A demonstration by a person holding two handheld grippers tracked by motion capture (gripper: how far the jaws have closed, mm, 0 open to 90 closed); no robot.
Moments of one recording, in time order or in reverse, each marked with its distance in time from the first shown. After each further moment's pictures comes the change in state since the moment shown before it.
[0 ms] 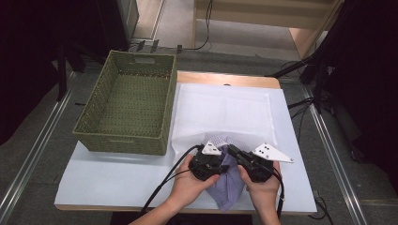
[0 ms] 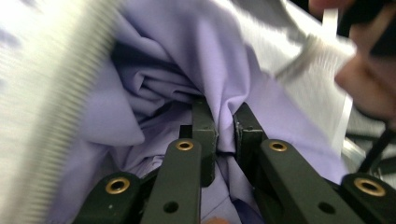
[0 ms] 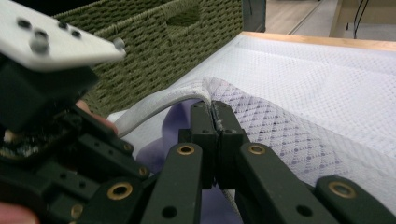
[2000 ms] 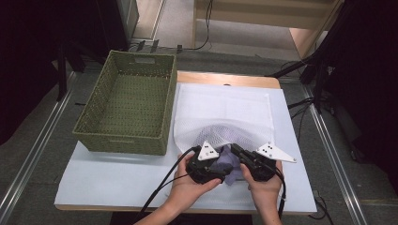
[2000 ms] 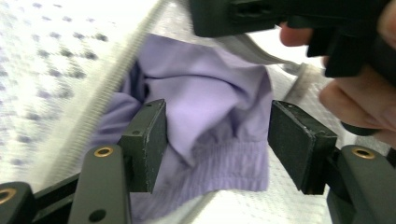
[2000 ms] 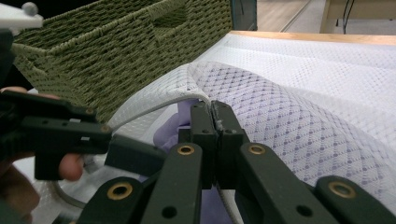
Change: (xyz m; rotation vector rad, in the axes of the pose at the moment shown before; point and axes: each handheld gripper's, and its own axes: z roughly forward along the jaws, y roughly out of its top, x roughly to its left) left arm -0.016 -0.005 -0.013 -0.074 0.074 0.061; right arm -0.008 -0.003 -0.001 -0.007 -0.030 0.032
